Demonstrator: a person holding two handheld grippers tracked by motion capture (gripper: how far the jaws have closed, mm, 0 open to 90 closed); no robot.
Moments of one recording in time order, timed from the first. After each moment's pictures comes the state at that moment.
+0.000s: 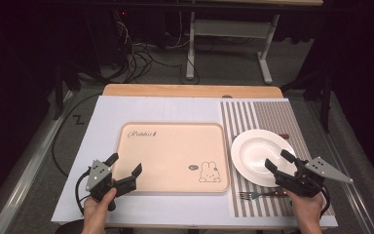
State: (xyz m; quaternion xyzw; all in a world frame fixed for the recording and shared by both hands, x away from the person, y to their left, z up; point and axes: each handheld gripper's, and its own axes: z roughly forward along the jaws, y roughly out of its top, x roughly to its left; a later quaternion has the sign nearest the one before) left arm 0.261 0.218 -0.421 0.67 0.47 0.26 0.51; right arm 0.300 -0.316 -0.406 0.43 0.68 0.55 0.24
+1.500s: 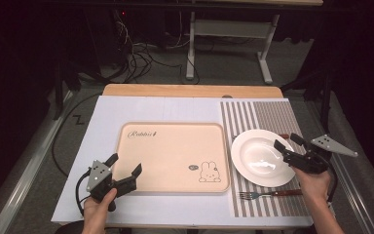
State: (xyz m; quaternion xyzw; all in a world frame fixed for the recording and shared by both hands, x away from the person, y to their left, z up) left arm 0.260 0.217 -0.422 0.67 0.48 0.26 0.51; right arm 0.355 -0.342 -0.391 0.46 0.68 0.51 0.26
